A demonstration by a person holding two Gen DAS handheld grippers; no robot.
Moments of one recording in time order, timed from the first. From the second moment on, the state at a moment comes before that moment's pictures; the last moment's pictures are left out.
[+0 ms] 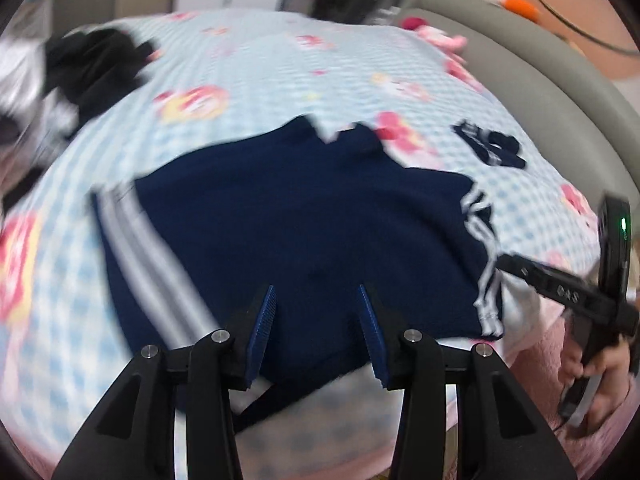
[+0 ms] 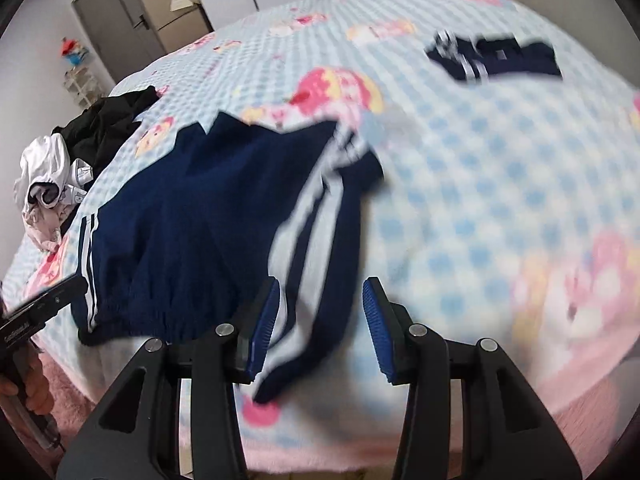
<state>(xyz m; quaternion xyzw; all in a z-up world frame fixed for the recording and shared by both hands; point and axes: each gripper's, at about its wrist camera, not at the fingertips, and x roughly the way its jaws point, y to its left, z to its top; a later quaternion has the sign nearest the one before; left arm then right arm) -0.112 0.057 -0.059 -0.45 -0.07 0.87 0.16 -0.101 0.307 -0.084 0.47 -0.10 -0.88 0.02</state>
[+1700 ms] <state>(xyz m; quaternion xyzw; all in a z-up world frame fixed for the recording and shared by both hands) -0.255 0.093 -0.053 -0.42 0.00 0.89 0.15 -0.147 0.364 -0.090 0.49 -0.17 -0.85 0.09</state>
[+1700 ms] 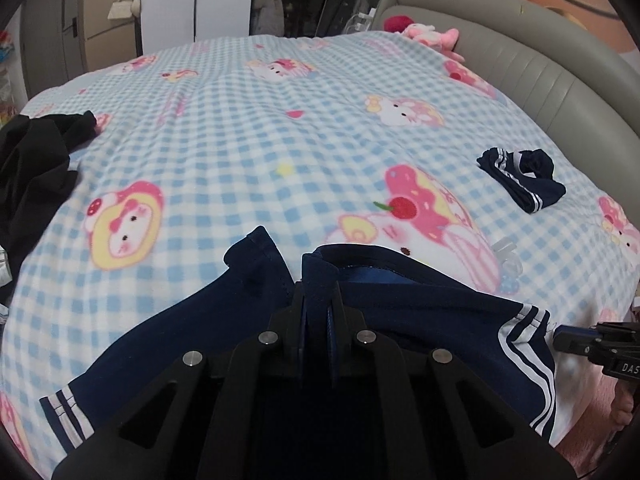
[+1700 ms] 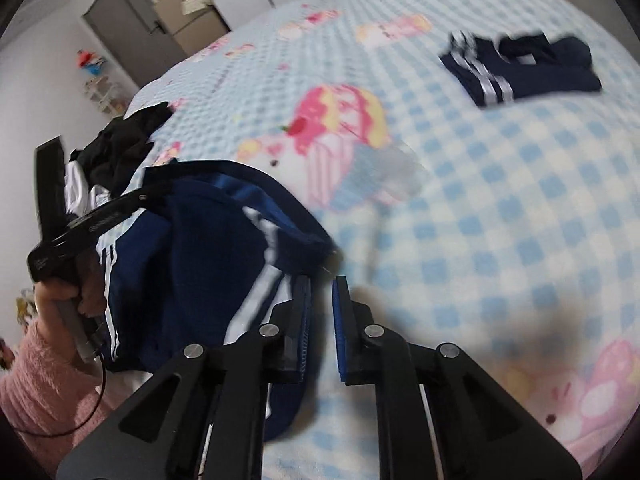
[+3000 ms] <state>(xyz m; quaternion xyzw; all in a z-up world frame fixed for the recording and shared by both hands) -0.224 0.287 -0.034 -0.44 0.17 0.78 0.42 -0.149 0.389 -0.116 0.46 -0.27 -0.84 0.11</state>
